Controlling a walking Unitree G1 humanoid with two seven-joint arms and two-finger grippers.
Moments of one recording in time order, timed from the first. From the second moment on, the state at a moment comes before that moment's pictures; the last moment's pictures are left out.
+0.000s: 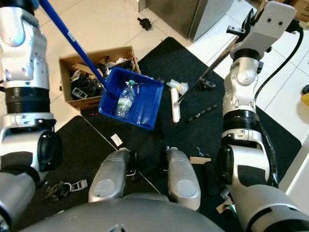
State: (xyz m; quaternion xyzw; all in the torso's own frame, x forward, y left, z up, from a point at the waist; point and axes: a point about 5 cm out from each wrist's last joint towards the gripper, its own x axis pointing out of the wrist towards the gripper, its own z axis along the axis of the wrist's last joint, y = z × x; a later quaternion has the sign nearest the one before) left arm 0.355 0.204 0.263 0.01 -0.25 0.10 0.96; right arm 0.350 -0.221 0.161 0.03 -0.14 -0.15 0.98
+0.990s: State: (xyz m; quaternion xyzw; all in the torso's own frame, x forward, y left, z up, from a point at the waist) left arm 0.353 0.201 0.263 0.04 -0.26 0.09 0.96; right arm 0.350 -0.214 0.159 0.04 -0.14 -0.16 0.98
